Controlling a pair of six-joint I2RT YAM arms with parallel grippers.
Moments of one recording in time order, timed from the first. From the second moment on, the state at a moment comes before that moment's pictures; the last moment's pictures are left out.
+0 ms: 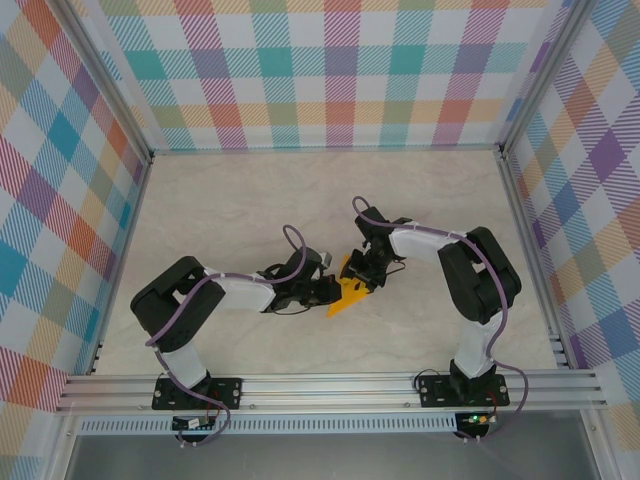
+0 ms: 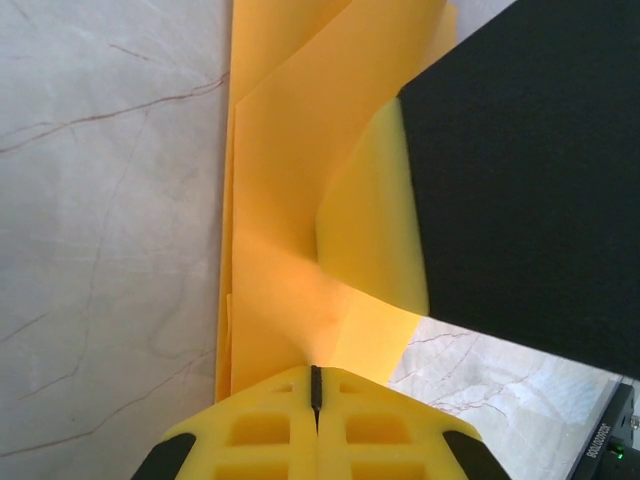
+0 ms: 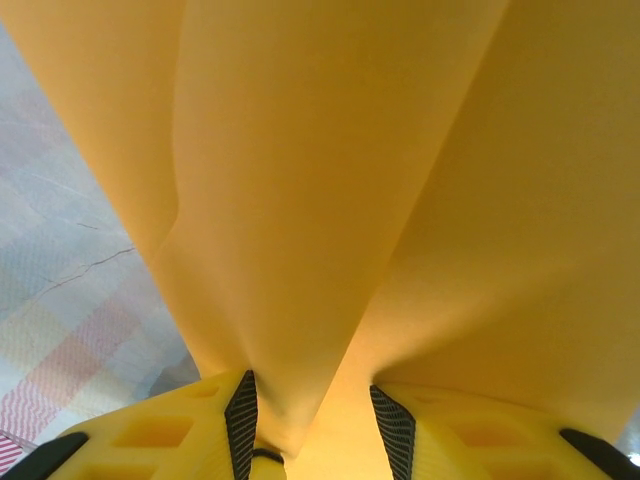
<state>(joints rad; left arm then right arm) -0.80 1.74 0.73 0.21 0.30 -0.87 0.56 1.89 1.11 -0.64 -0.44 0.92</state>
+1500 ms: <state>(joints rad) -0.80 1.75 0.74 0.18 0.30 -0.83 0.56 1.75 0.96 -0.36 -0.51 0.75</state>
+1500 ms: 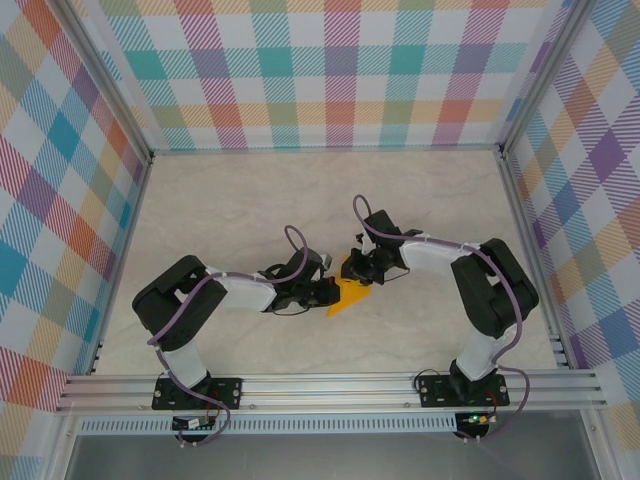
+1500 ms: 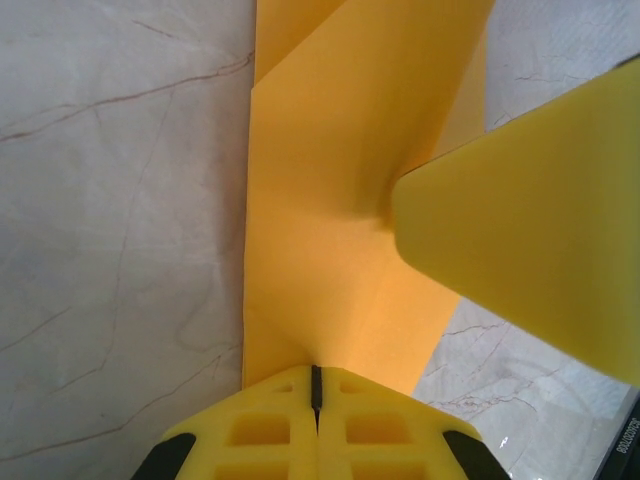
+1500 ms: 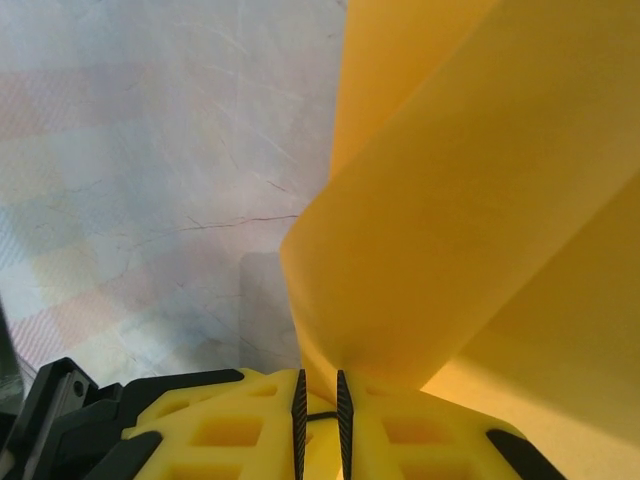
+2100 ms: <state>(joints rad) -0.80 1.75 0.75 0.15 0.30 -0.81 0.56 1.78 0.96 -0.38 -0.42 0.76</state>
